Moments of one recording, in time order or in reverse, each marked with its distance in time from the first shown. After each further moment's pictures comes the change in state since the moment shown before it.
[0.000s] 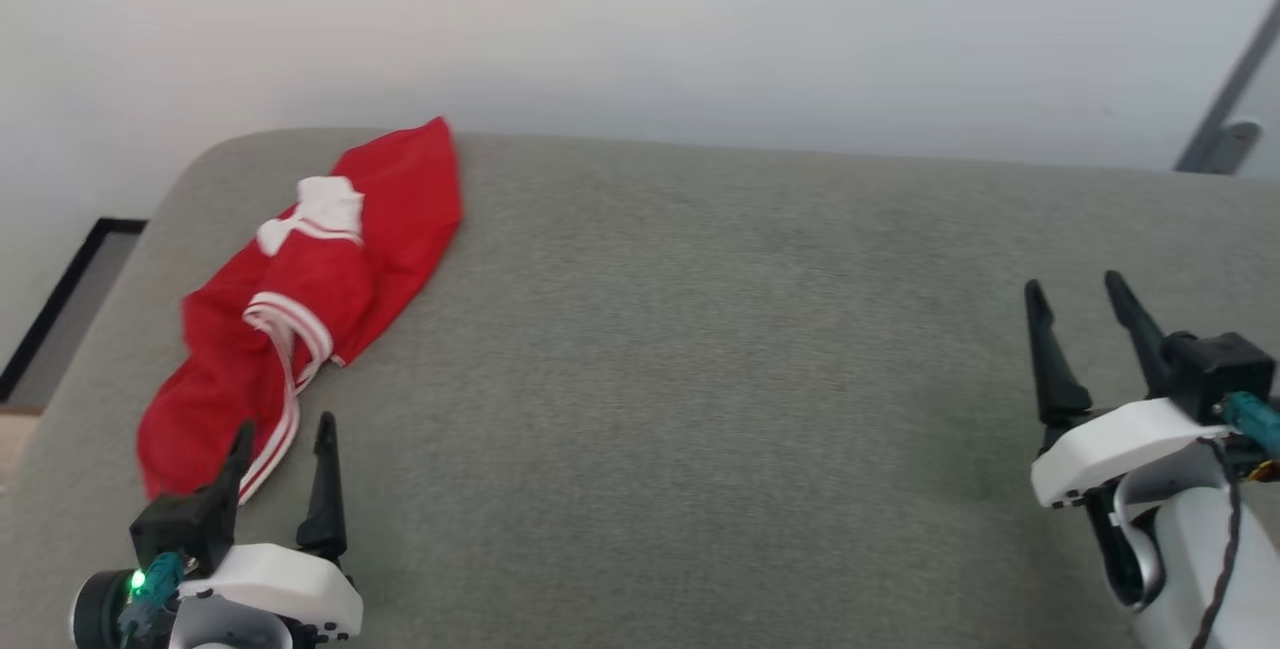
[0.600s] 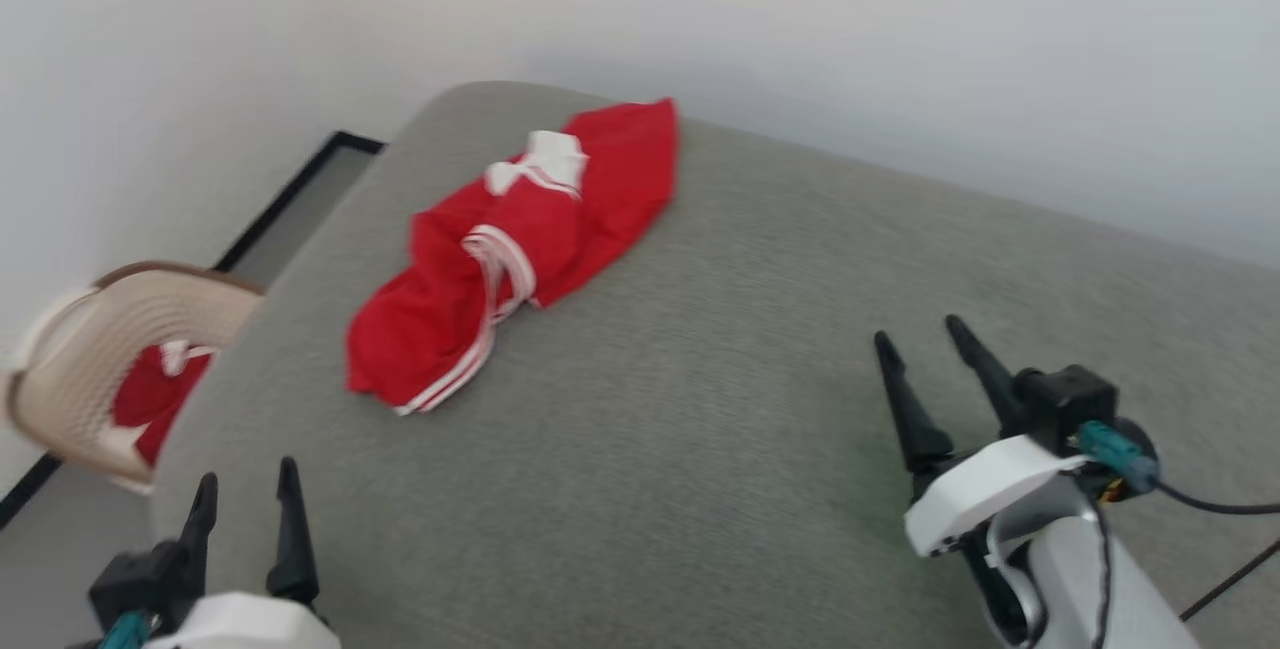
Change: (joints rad) left arm 0.077 -0.054 0.098 -0.046 -0.008 0.002 0.000; right arm 0.015 0.073 0.199 0.020 0.076 0.000 0.000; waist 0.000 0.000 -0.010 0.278
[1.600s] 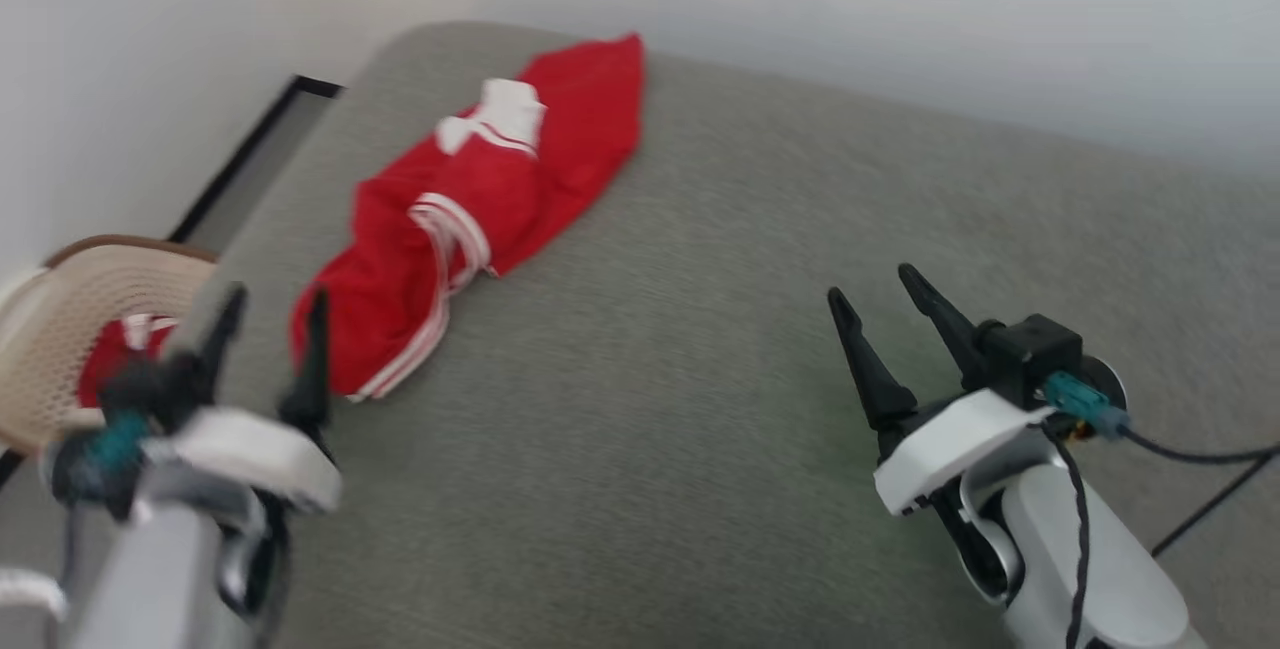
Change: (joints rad) left arm -0.263 0.159 -0.209 0.097 -0.117 -0.009 0.011; right arm -0.091 -0.011 0.109 0.002 0.038 0.000 0.000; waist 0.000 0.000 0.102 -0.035
